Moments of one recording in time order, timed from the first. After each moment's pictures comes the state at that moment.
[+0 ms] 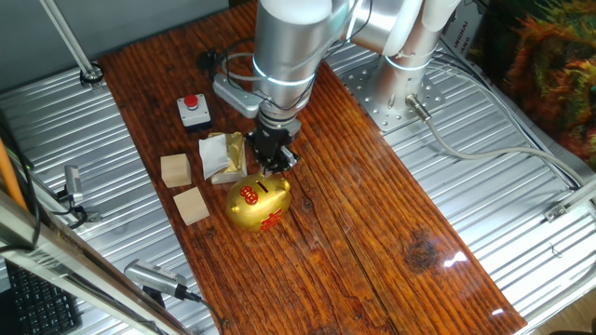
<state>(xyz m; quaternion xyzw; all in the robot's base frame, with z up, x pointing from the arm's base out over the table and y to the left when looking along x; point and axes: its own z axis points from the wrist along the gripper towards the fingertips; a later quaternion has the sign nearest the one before) 0.478 0.156 0.176 -0.23 0.97 -0.01 0.08</state>
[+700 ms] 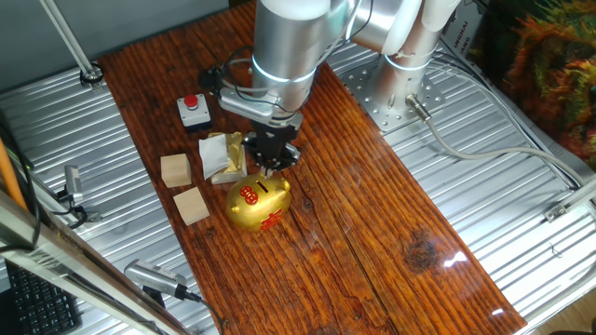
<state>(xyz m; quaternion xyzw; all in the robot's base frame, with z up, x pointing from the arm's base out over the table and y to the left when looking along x) 0.478 0.156 0.176 -0.38 0.92 -0.01 0.09</state>
